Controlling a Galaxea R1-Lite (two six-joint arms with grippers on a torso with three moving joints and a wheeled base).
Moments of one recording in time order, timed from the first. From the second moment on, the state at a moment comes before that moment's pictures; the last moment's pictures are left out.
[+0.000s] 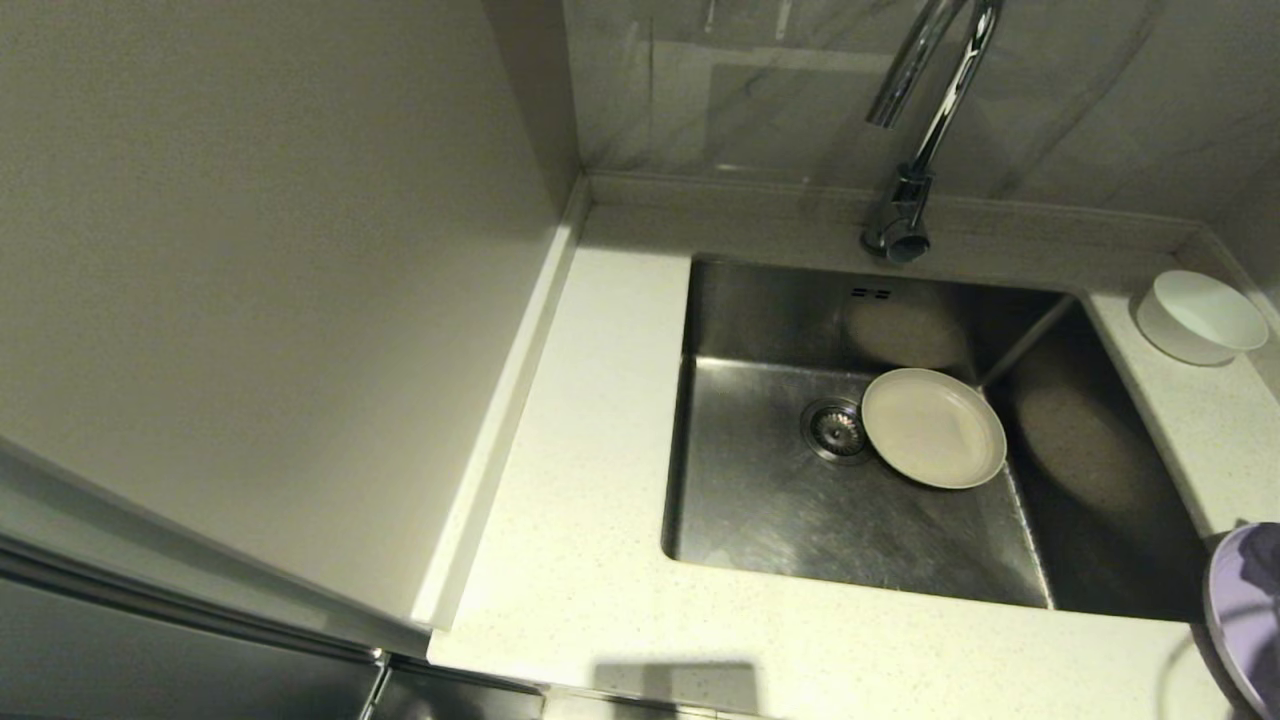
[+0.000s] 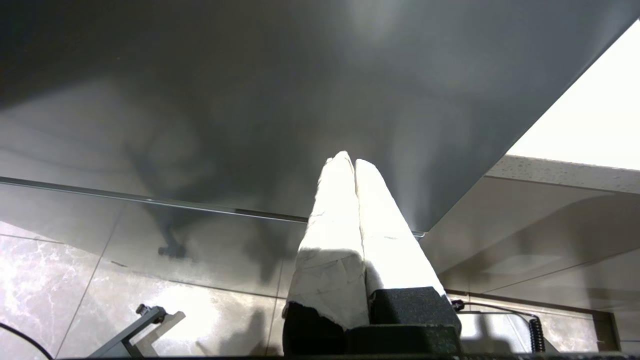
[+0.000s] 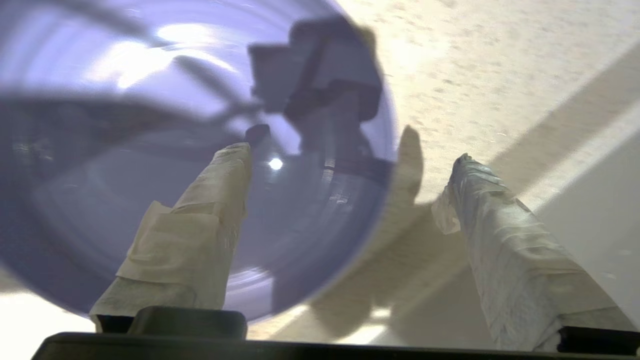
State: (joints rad) left arm 0.00 0.00 0.00 0.00 0.02 -0.02; right arm -0.99 1.58 -1.05 0.49 0.67 -1.58
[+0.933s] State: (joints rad) left arm 0.00 0.00 0.00 0.00 0.02 -0.02; right arm -0.74 1.59 -1.11 0.49 0.65 -1.41
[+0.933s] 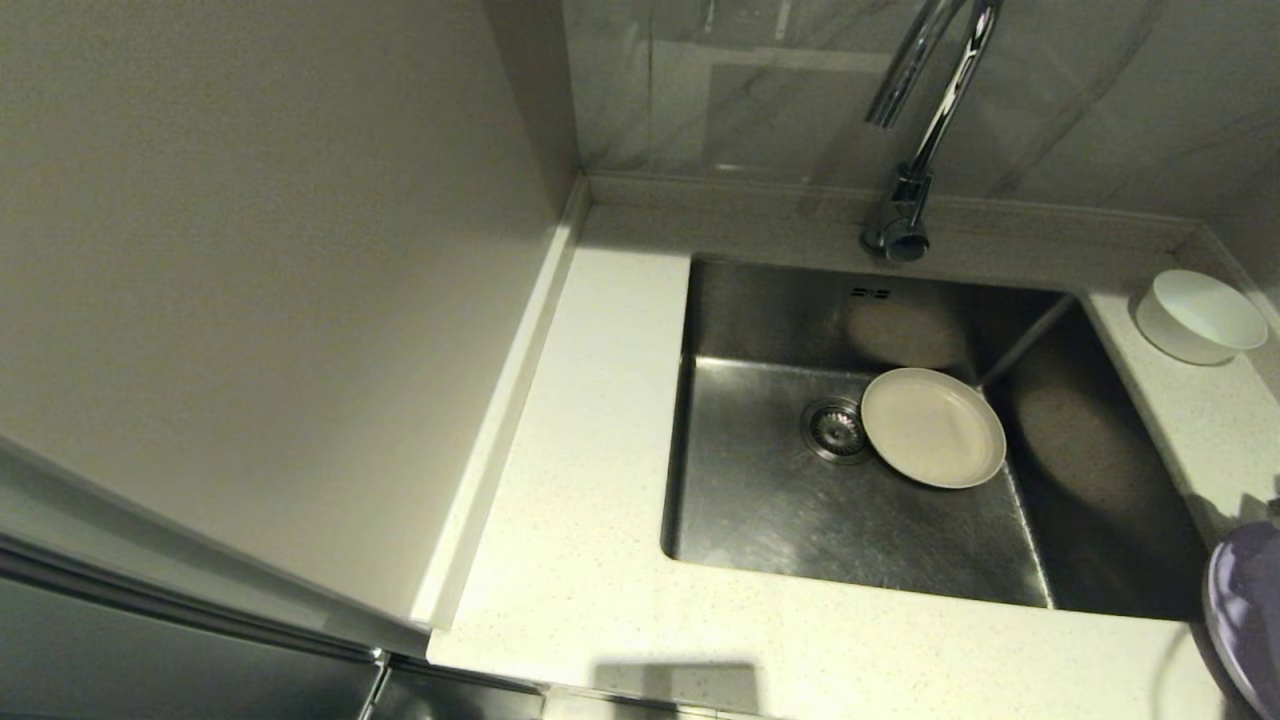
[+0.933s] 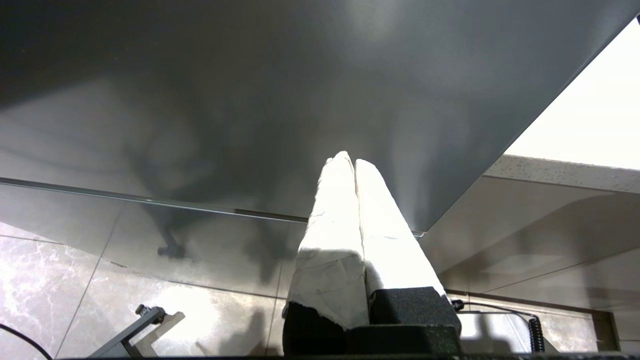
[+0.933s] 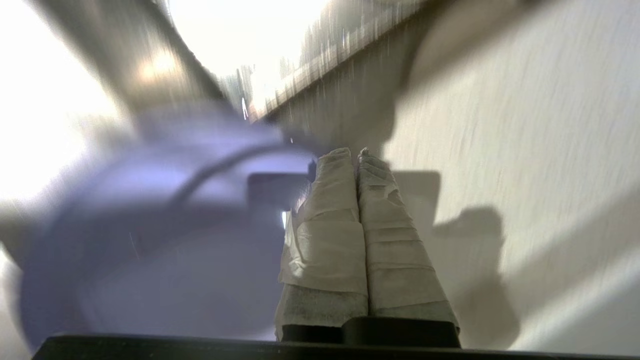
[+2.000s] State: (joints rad) left arm 0.00 0.00 0.00 0.00 0.02 -0.02; right arm 0.05 1.78 -1.38 0.46 0.09 -0.58
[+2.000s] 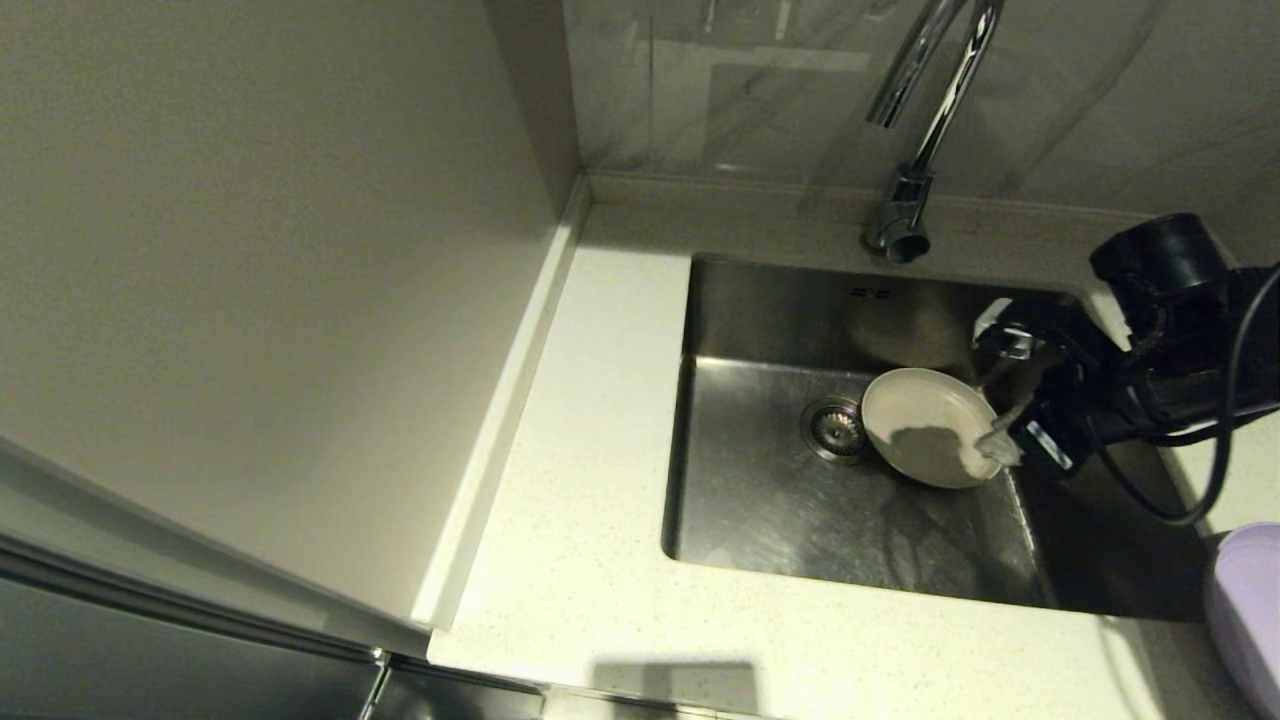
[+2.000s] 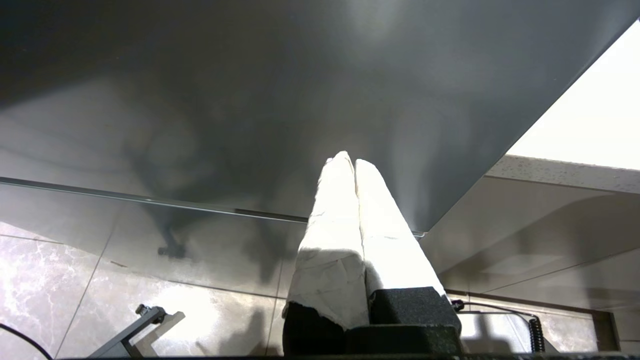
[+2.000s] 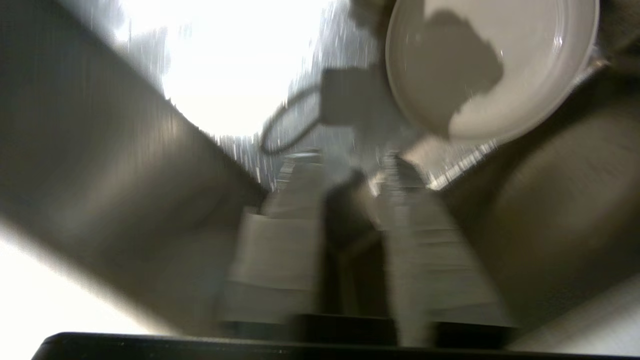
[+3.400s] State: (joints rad) left arm 0.00 0.00 0.00 0.00 0.02 -0.02; right arm 0.11 2.32 -1.57 -0.01 -0.07 -0.34
